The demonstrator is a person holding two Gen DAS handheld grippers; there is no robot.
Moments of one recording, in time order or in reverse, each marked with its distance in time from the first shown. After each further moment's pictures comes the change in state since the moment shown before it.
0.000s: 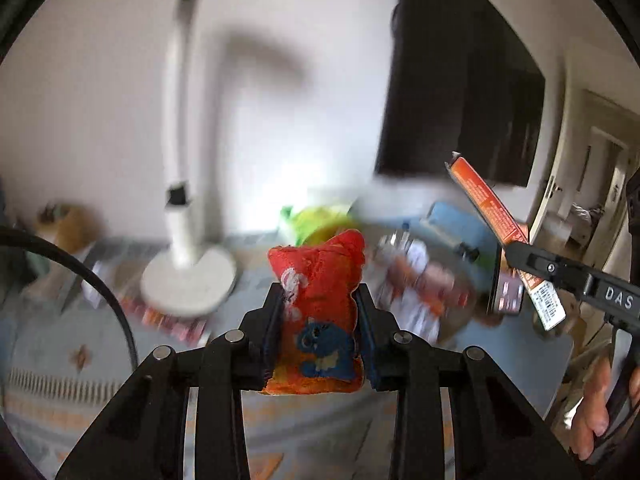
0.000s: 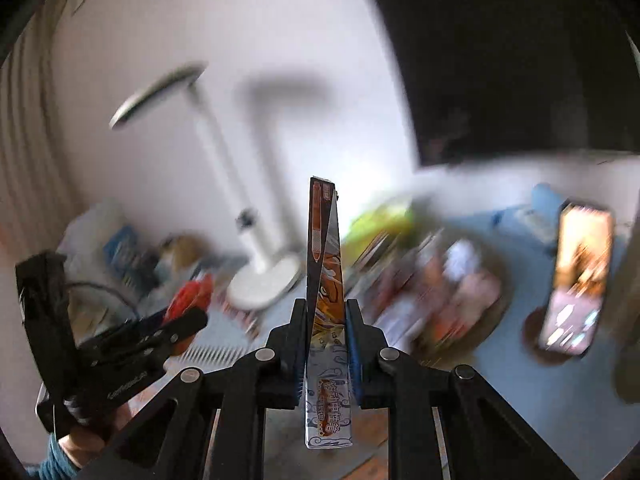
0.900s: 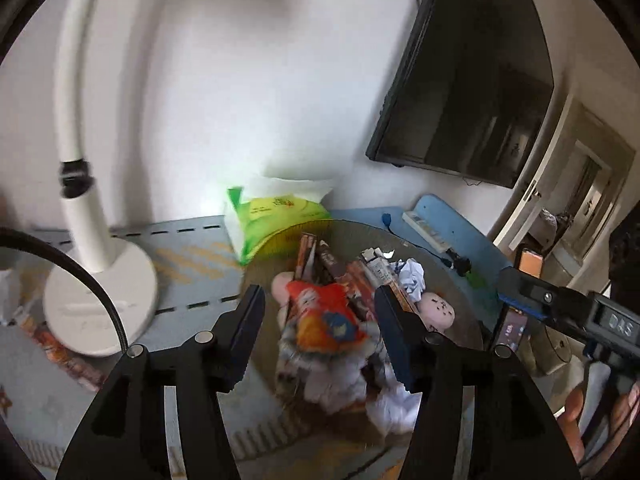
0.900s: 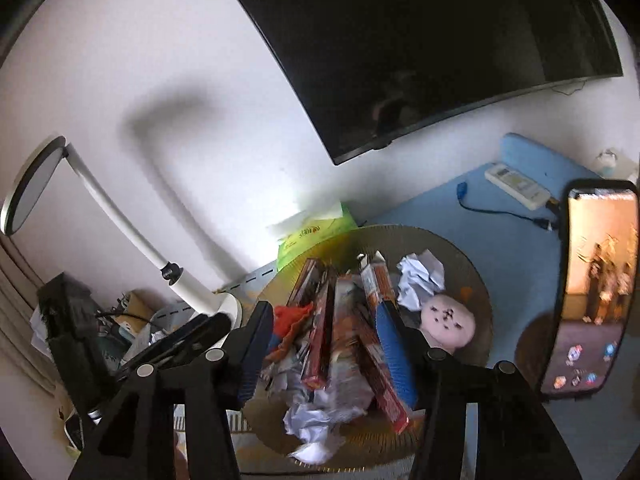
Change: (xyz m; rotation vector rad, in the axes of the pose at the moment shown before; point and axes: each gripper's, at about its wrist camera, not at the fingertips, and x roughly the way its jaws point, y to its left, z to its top) left arm 0.125 0.017 0.023 -0.111 0.152 -0.166; right arm 0.091 -0.087 0.041 0.252 0.103 -0.046
